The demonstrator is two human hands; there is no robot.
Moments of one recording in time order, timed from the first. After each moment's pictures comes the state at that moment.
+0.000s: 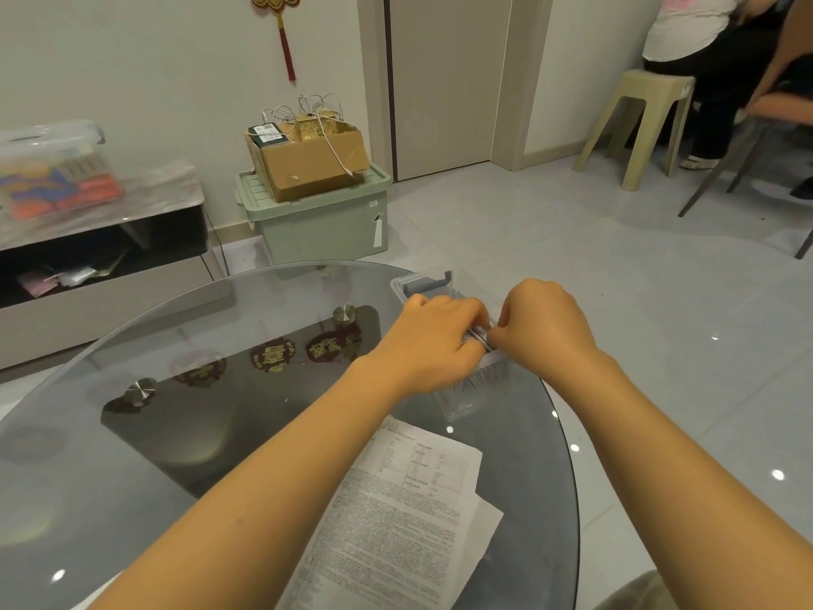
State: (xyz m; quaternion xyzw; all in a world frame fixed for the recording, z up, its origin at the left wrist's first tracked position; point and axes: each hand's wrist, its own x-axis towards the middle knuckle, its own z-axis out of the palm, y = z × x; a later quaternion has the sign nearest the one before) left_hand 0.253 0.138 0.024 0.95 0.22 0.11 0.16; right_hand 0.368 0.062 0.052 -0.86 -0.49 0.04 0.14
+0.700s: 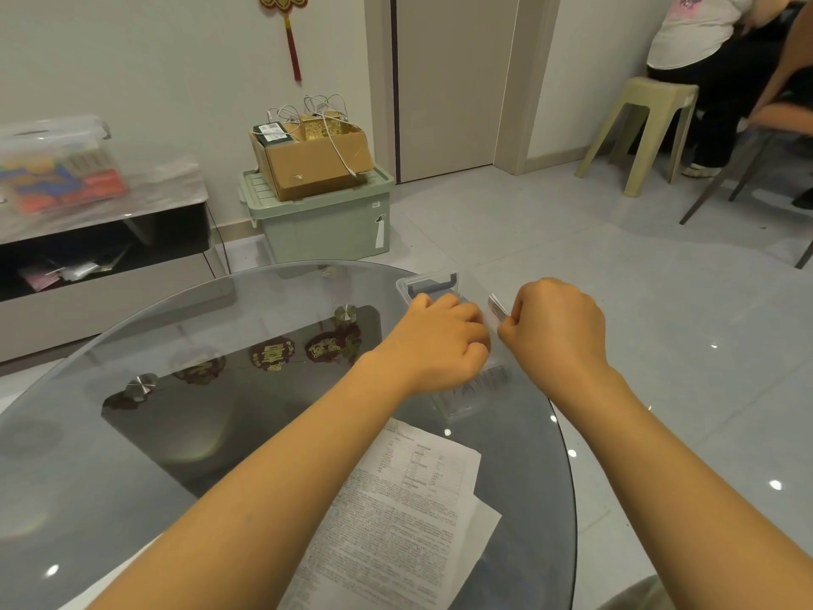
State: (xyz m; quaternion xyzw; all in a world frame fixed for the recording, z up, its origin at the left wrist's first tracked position) left_hand 0.257 0.140 0.023 0.98 0.20 0.05 0.07; right_hand 0.362 0.053 0.055 -0.86 -0.47 -0.07 0.16
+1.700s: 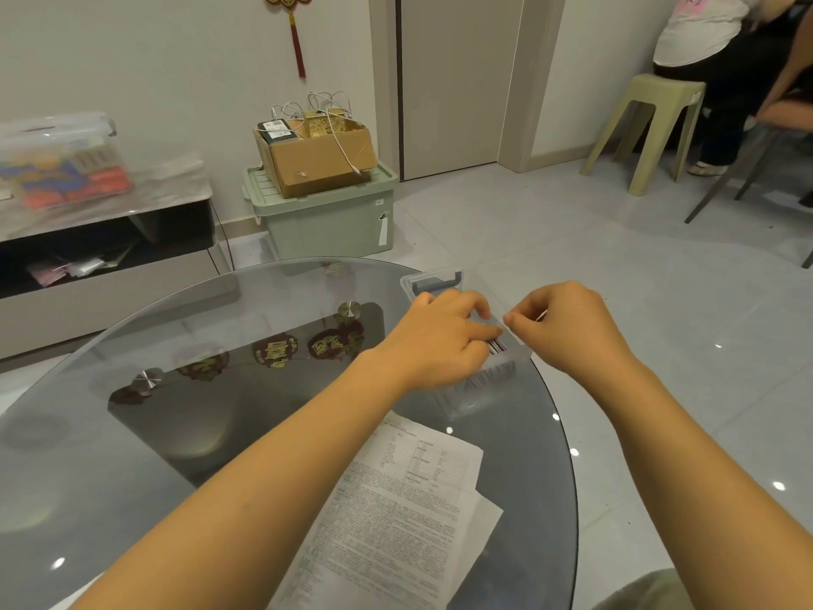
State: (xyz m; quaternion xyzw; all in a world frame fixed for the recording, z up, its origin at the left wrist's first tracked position) left_hand 0.253 0.140 0.025 0.97 0.20 0.04 0.09; right_hand 0.384 0.048 0.047 -0.83 -0.47 0.08 0.29
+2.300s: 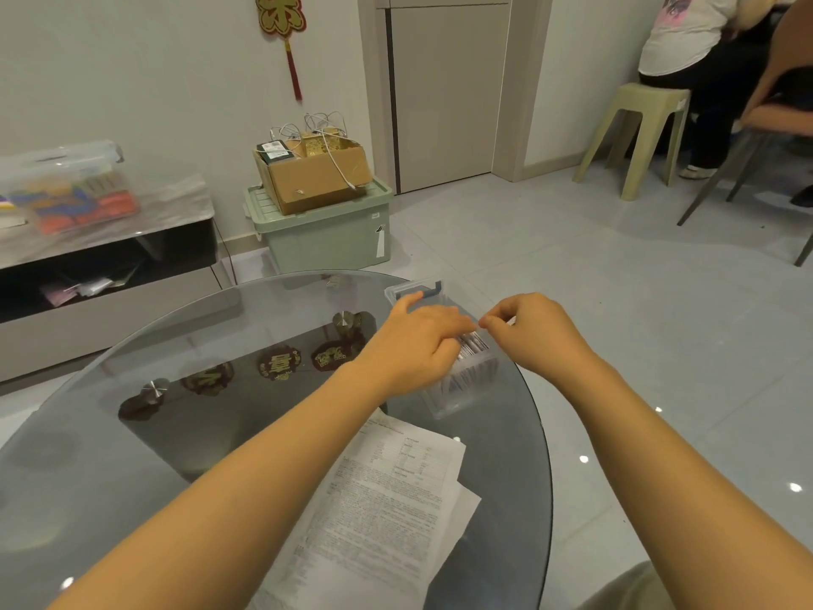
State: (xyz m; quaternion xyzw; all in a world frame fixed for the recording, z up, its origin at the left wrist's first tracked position) left_hand 0.245 0.132 0.026 0.96 0.21 0.11 0.15; right_hand 0.389 0.049 0.039 -0.81 -0.49 0.13 0.30
